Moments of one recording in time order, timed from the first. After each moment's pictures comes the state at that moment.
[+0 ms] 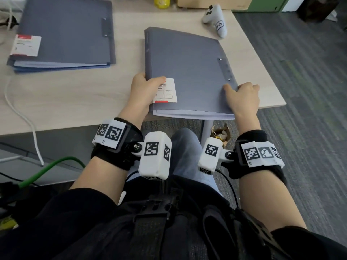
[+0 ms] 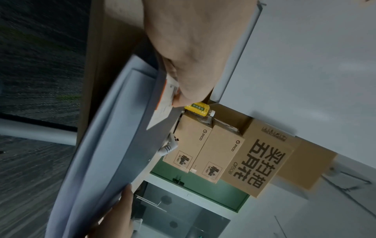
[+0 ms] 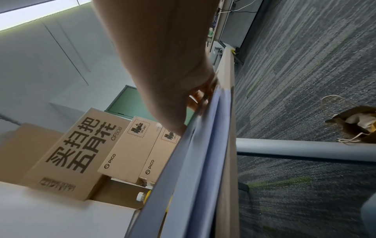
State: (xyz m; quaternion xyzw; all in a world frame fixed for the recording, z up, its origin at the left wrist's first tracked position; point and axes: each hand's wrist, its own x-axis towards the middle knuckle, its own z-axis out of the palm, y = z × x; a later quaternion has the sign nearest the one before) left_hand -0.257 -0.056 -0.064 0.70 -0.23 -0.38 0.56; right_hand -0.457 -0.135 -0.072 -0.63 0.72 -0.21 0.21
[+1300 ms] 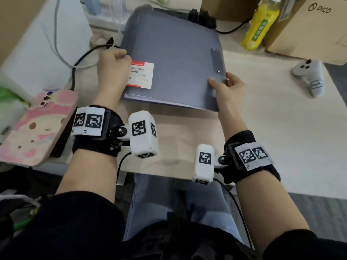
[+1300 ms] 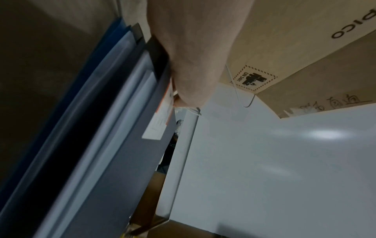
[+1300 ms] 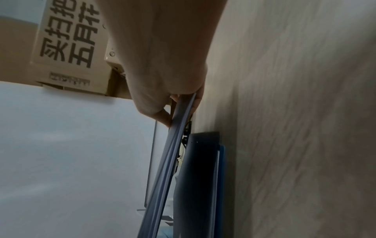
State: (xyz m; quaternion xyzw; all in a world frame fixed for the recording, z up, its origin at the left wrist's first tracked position) left_hand 0.032 -0.027 -0.032 0.80 -0.21 -0.11 0.55; right_hand -0.162 -0.153 -0.054 -0.59 0.46 -0.41 0.52
